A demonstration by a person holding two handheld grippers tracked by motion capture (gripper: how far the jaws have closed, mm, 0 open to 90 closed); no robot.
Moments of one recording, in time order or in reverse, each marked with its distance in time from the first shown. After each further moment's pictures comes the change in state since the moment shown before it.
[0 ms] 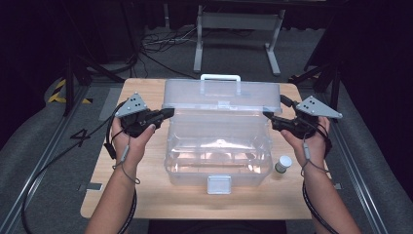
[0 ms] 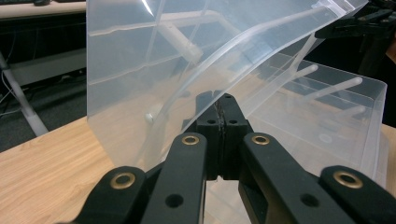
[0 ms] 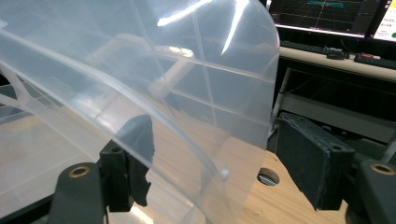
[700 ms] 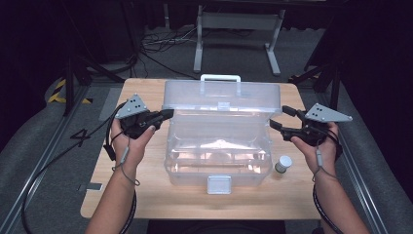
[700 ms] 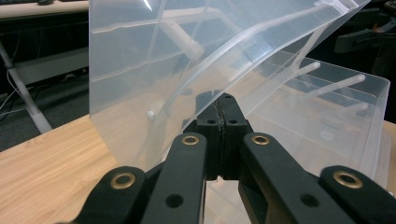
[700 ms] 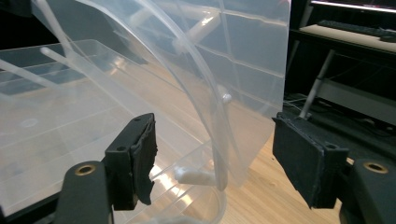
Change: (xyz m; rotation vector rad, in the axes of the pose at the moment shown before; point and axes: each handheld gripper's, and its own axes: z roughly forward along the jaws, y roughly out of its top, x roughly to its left) left arm -0.002 -0.001 -0.002 0.005 0.011 0.004; right arm -0.019 -0.017 -0.022 0.081 0.151 -0.032
